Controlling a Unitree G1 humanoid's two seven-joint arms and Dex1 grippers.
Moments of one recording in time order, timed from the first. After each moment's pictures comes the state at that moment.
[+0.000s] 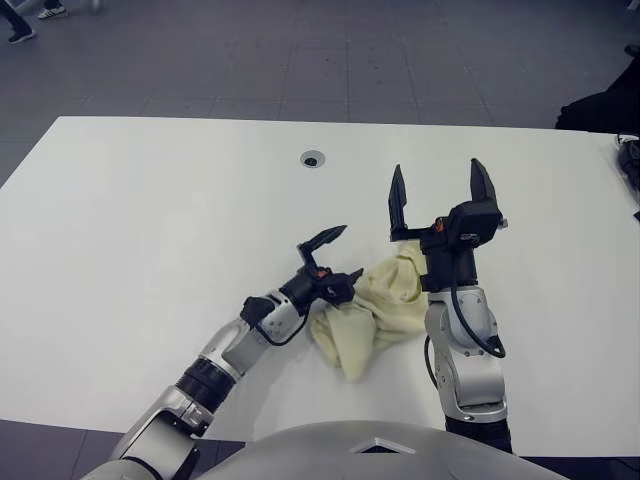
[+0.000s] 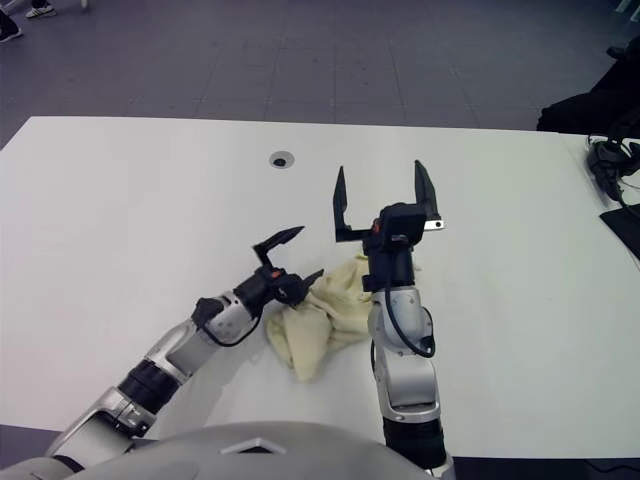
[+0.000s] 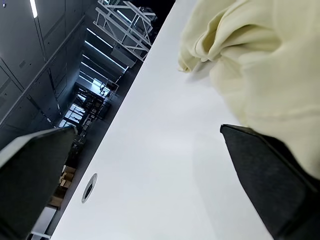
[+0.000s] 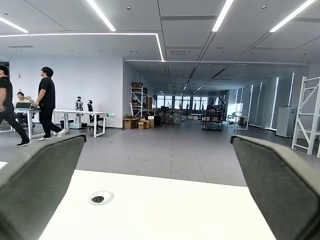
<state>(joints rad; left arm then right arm) -0.16 0.34 -0.58 0.22 0.60 -0.41 -0.07 0.12 0.05 0.17 -0.48 -0.09 -0.02 -0.03</state>
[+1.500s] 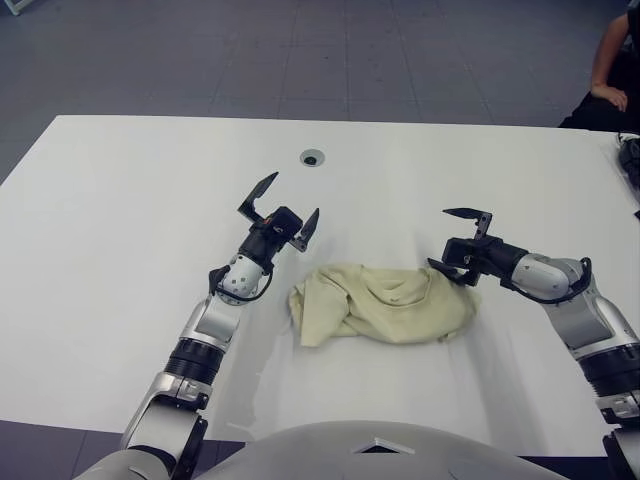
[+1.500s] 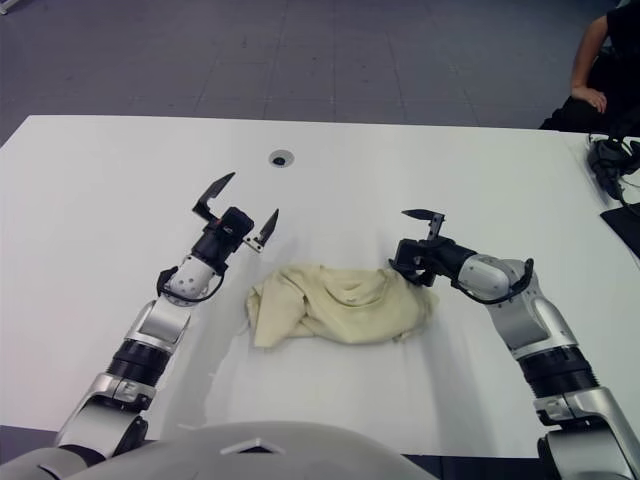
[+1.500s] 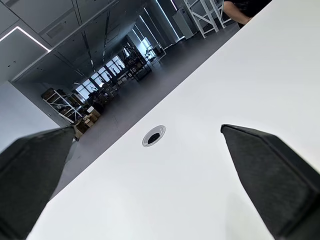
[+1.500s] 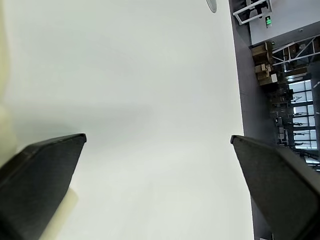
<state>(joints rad) -0.22 0.27 -0.23 0.22 0.30 -0.29 -0.11 -0.11 -0.84 0.20 0.06 -0.33 -0.21 0.62</state>
